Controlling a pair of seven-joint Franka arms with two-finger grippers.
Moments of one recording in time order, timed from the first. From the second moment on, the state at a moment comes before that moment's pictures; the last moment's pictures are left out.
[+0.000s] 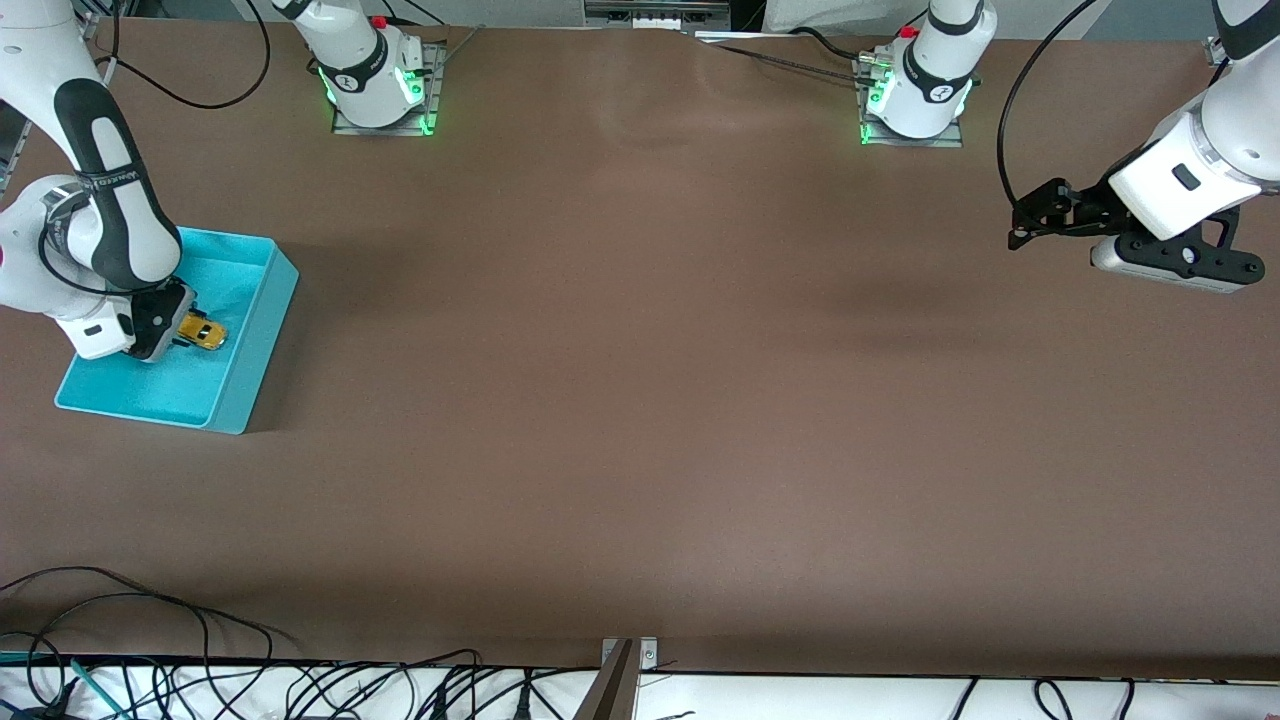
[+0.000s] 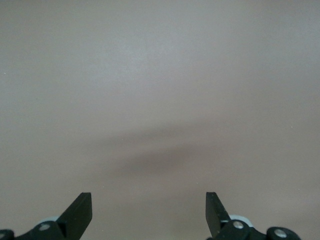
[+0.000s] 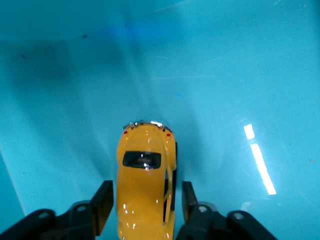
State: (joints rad) left arm 0.00 0.01 -0.09 -1.64 -0.08 1.57 0.06; right arm -0.18 0.46 -0.25 -2.11 0.06 2.45 -1.66
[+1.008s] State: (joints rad) left arm 0.00 0.01 -0.09 -1.64 -0.08 1.57 0.06; right arm -0.12 0.17 -0.20 -1.83 0.07 1.92 -1.03
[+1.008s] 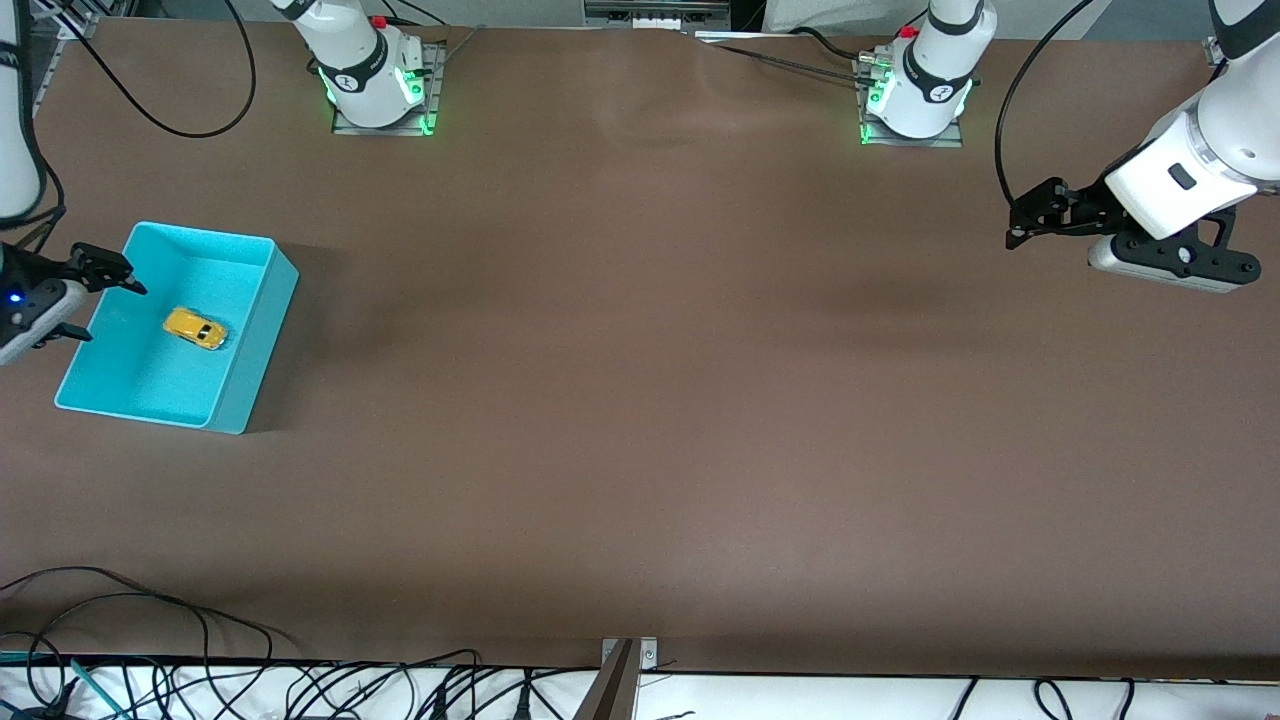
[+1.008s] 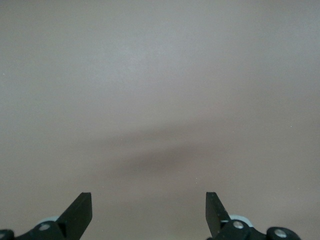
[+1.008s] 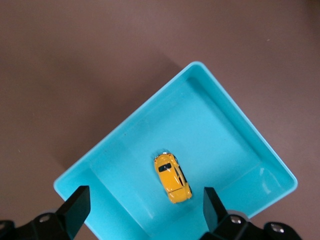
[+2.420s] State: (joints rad) left arm -0.01 0.01 -0.09 -1.64 -0.08 1.57 0.06; right arm 0.03 0.05 -0.10 -1.56 -0.04 1.50 -0.04
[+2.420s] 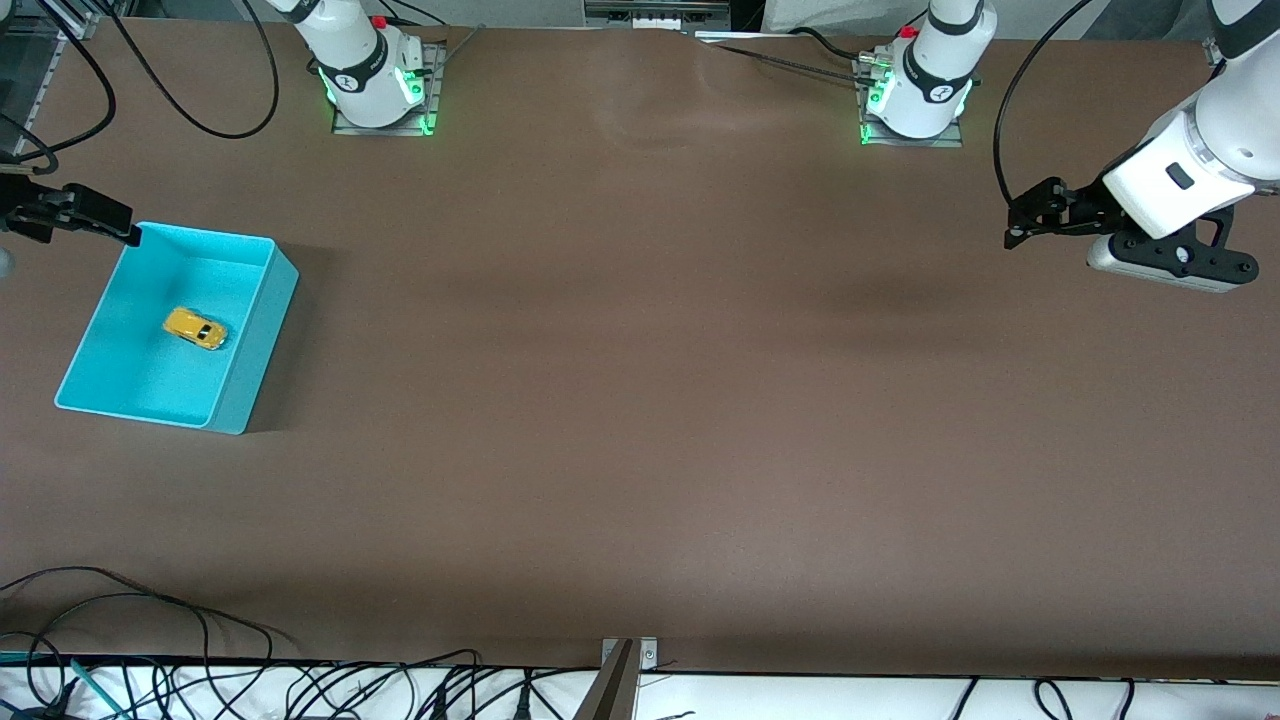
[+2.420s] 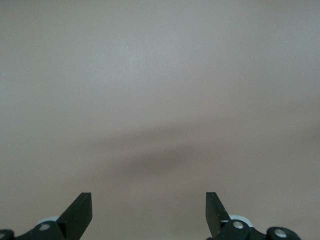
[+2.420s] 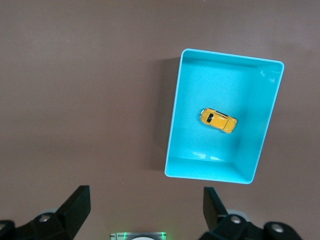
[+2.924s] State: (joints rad) left arm 0.00 0.01 -0.09 -1.64 -0.08 1.53 0.06; right arm 0.05 -0.01 -0.08 -1.62 -0.04 1.51 -0.01
